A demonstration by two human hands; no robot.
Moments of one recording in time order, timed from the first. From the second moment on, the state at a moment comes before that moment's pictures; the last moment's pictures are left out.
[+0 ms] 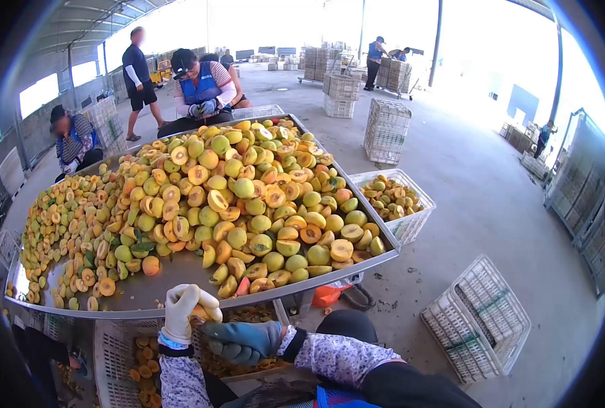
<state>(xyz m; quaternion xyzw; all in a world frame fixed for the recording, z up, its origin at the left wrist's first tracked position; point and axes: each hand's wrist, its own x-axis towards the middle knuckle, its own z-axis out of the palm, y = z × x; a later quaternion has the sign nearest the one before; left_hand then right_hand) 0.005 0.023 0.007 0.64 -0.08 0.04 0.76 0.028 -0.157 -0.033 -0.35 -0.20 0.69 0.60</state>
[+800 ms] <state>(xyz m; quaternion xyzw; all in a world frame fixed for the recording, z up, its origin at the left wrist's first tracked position) -0.010 0.178 0.010 0.86 0.18 0.30 0.37 0.025 -0.159 -0.043 -0.83 -0.41 0.16 0.35</state>
